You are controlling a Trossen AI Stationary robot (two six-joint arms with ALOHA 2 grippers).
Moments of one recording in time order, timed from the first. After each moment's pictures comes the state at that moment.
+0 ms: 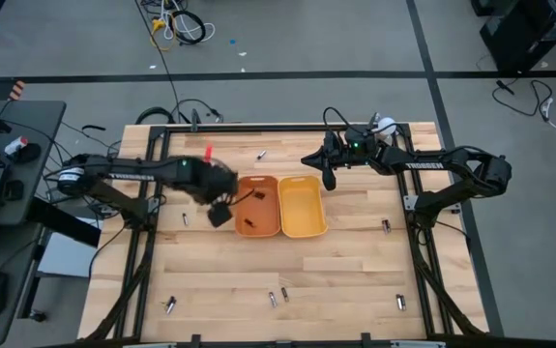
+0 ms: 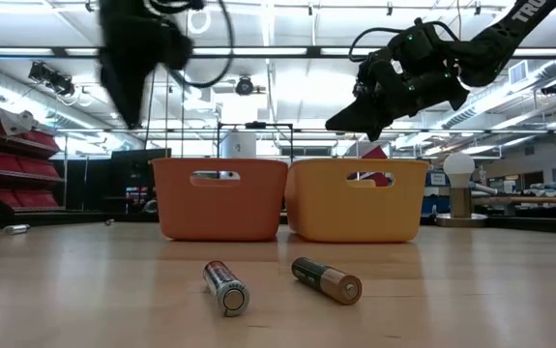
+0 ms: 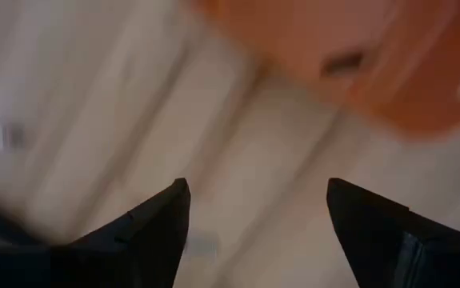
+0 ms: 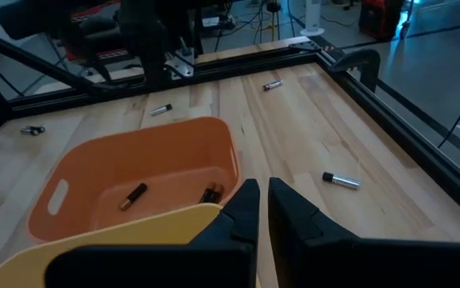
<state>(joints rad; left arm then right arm) 0.00 1.39 1.19 -1.25 -0.13 -0.59 -0.52 1.39 0.64 0.42 -0.43 0.00</state>
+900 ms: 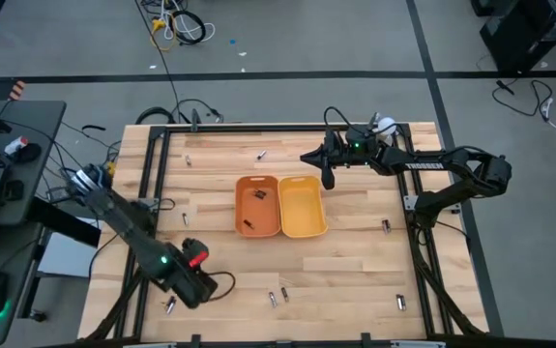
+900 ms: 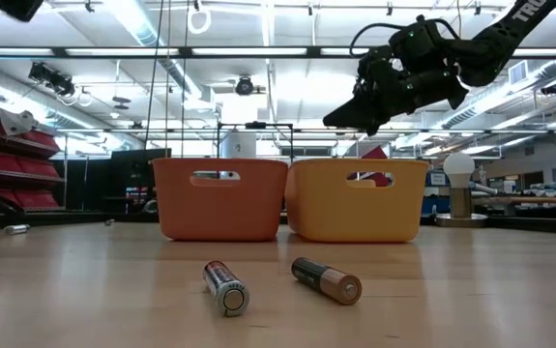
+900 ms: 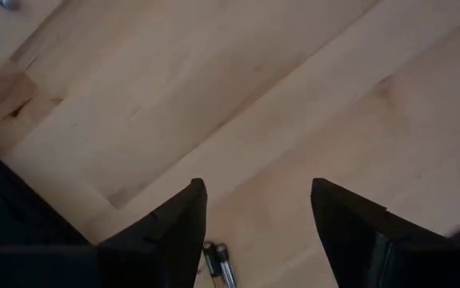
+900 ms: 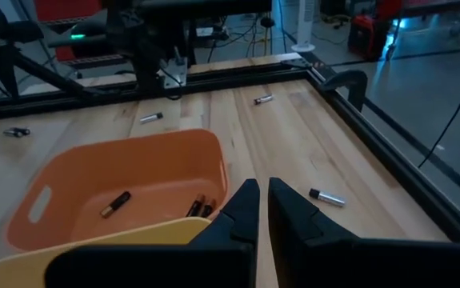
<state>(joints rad) -0.76 1.55 1.19 -1.15 -0.09 -1.67 -0.52 1.39 0.64 0.45 -0.39 -0.05</state>
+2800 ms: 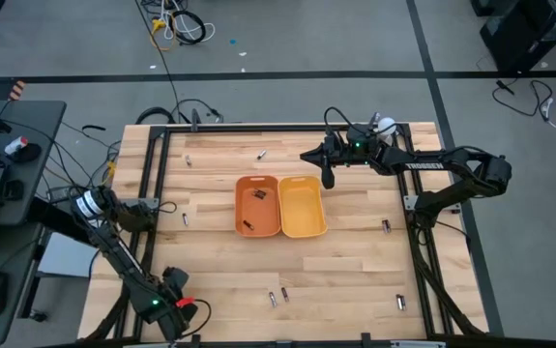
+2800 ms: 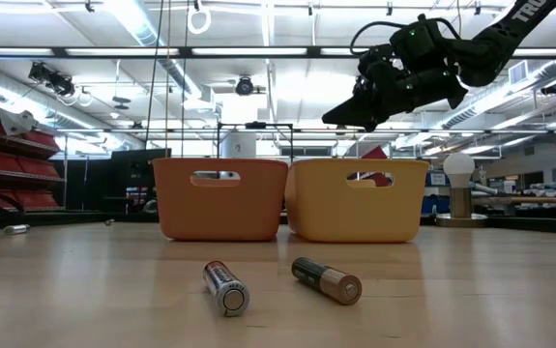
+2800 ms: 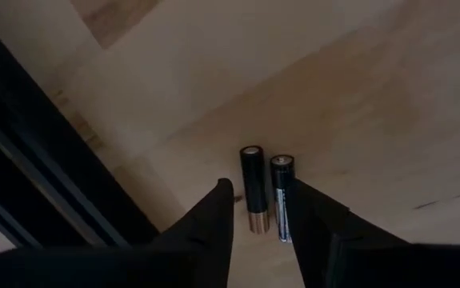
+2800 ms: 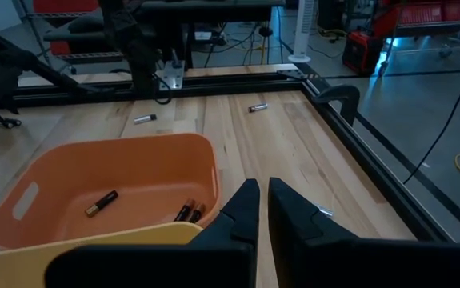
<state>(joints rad) -1.04 1.74 1.03 -0.94 0.18 -2.06 -0.52 1.39 0.64 0.48 -0.39 -0.10</state>
